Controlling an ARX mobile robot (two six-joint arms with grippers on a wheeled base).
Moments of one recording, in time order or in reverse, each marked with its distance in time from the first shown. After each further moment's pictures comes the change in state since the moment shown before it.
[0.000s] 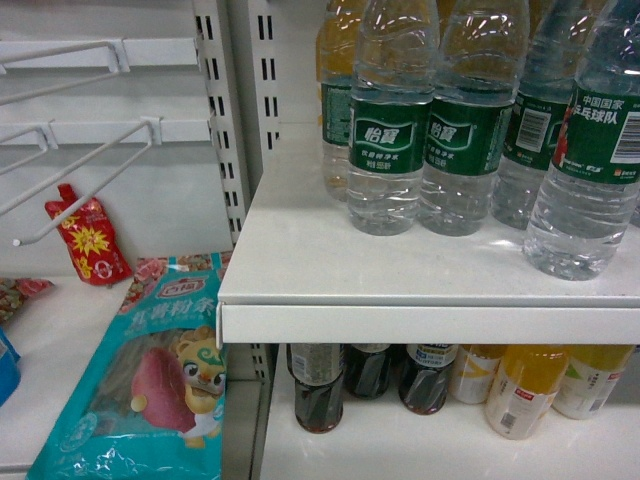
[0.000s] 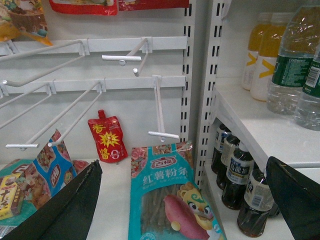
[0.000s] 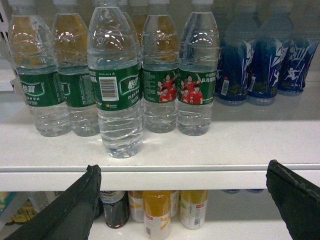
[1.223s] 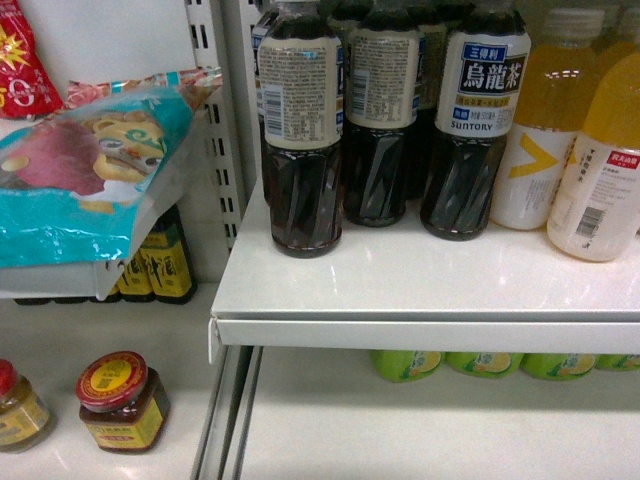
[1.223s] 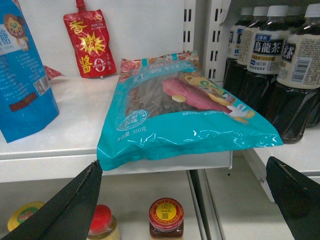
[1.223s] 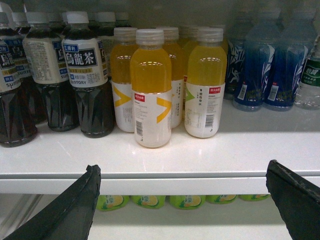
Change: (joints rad) left arm 0.000 0.000 0.000 -0.002 0.000 0.000; right arm 0.000 0.000 0.000 -0.003 0.000 -0.003
